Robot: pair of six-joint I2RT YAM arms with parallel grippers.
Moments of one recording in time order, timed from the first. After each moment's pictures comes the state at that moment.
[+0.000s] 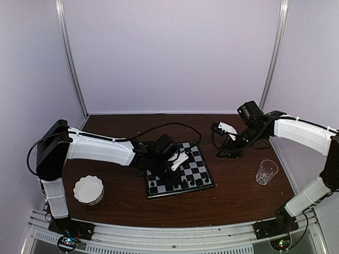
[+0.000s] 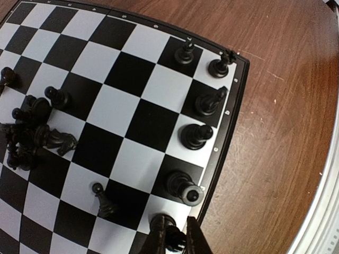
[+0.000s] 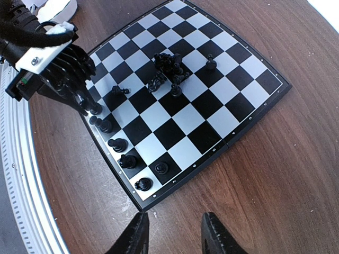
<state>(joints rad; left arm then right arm) -1.05 1.92 1.30 -0.36 0.15 -0.11 0.43 1.45 1.12 -0.71 -0.50 -0.49</state>
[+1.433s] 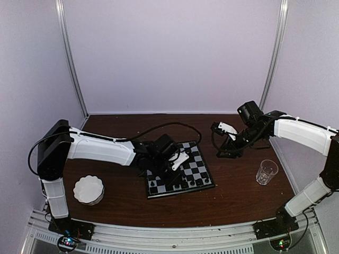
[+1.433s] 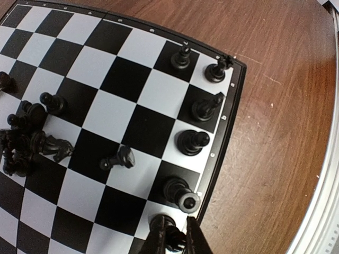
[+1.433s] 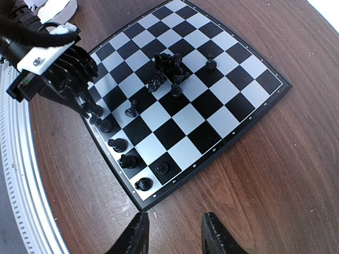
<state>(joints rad) -1.05 1.93 1.30 -0.34 0.17 -0.11 0.43 1.45 1.12 -0.71 -0.50 -0.49</state>
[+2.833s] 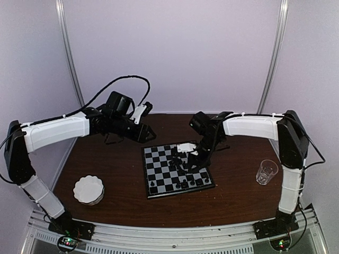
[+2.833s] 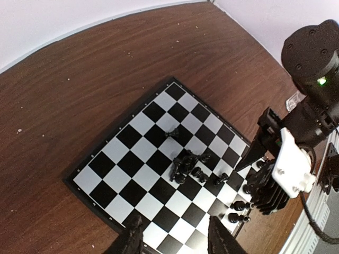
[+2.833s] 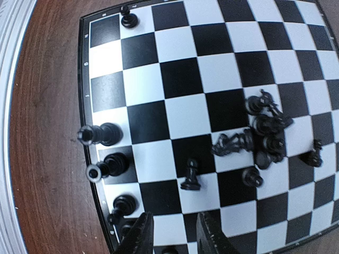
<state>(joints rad) -0.68 1.59 1.29 -0.40 0.24 -0.18 0.71 1.95 1.51 -0.84 -0.40 -0.82</state>
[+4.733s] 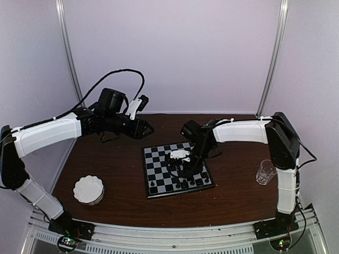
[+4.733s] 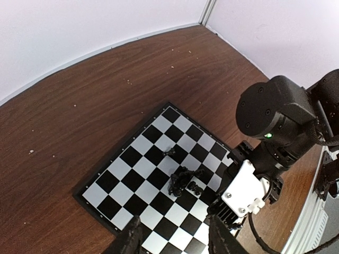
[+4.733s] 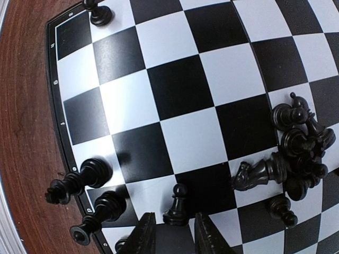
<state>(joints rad) -0.69 1.50 1.25 -0.34 0.22 -0.16 0.79 2.05 1.53 -0.80 -0.34 -0.65</state>
